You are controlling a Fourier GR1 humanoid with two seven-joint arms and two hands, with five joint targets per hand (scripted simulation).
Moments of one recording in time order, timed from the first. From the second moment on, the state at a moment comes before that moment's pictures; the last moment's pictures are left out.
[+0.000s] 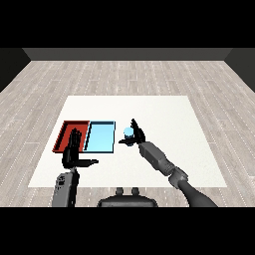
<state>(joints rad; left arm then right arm) 0.06 0.05 0.07 -1.71 0.09 -0.09 -0.29 -0.85 0.00 0.64 -0.41 -0.93 -0.18 -0.51</state>
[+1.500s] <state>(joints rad) 0.01 0.02 0.01 -1.65 0.05 -0.08 -0.29 -0.95 -0.06 0.84 -0.47 -0.81 -0.50 -0.37</state>
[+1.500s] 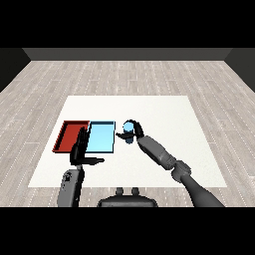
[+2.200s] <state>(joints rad) -0.09 0.00 -0.17 -1.66 0.00 0.04 -0.14 -0.75 -0.30 0.80 -1.04 -0.62 -0.65 -0.24</state>
